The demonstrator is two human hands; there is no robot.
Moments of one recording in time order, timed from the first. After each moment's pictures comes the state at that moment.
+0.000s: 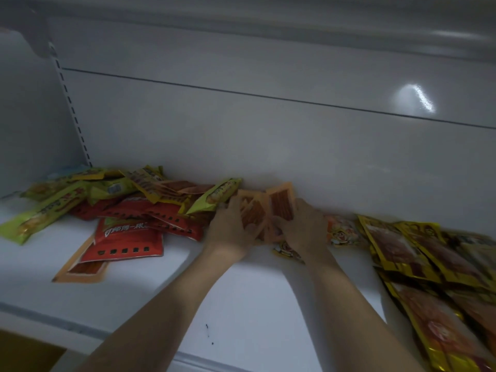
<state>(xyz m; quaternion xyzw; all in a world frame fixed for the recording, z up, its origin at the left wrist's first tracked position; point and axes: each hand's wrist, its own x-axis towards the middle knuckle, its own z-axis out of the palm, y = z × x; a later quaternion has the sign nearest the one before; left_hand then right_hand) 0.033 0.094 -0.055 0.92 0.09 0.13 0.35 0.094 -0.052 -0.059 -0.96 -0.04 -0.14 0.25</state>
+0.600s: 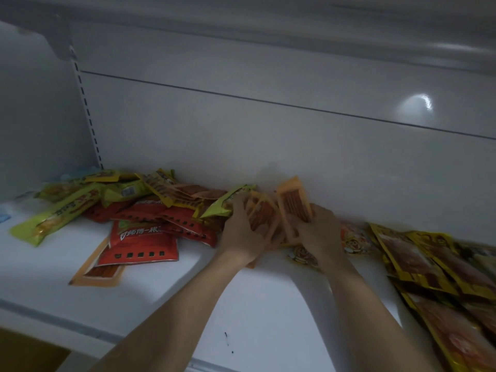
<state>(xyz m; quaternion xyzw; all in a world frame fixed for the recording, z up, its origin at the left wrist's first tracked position) 0.036 0.104 -0.061 0.81 0.09 0.15 0.55 0.085 -0.045 -0.048 -0.90 -0.07 -0.14 0.41</state>
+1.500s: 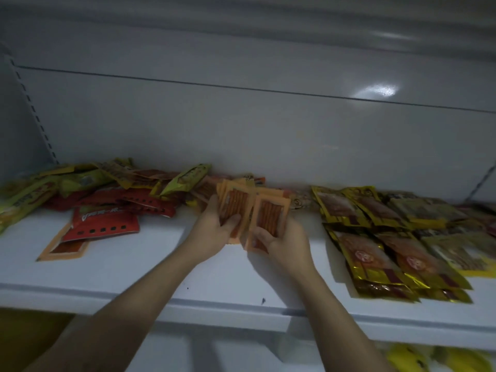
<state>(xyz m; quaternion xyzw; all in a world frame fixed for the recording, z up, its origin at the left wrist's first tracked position) -0.018 0.068 -0.072 0.83 -0.06 0.13 0.53 -0.021 -0.103 -0.082 -0.86 -0.06 -0.11 0.49</state>
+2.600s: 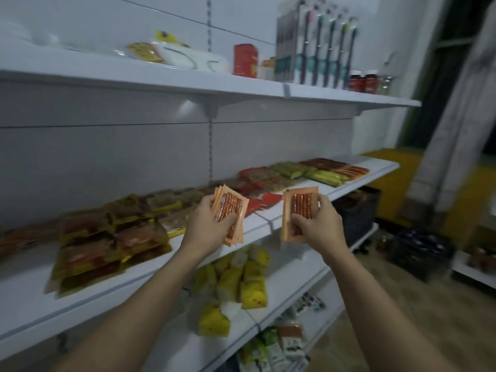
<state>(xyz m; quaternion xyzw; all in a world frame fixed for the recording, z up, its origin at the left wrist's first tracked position) -0.162 -0.374 -0.007 0.80 -0.26 0.06 0.54 -0.293 -0.557 0.007 -0.78 0.28 -0.35 0.43</state>
